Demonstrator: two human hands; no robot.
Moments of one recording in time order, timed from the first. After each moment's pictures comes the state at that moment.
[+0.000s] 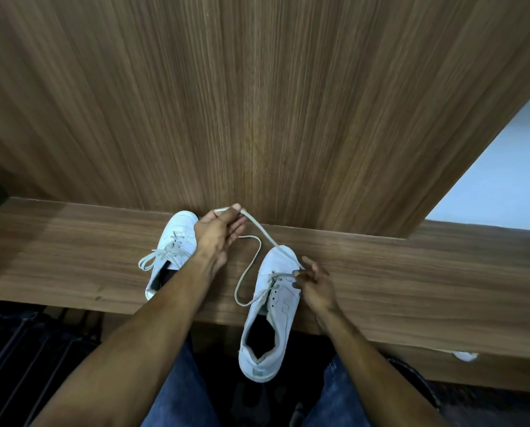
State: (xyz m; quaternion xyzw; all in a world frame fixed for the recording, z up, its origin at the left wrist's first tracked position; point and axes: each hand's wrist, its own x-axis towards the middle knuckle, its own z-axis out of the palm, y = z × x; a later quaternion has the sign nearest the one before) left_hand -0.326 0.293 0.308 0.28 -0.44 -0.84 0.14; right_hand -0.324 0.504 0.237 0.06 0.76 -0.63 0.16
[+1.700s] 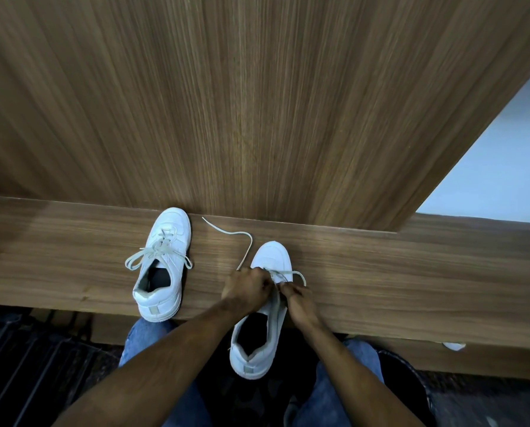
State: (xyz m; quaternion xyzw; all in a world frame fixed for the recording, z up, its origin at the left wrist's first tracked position) left_hand -0.289 0.364 0.230 0.07 -0.98 -0.16 -0.06; right_hand -0.305 0.502 0.202 0.04 0.81 -0.55 0.21
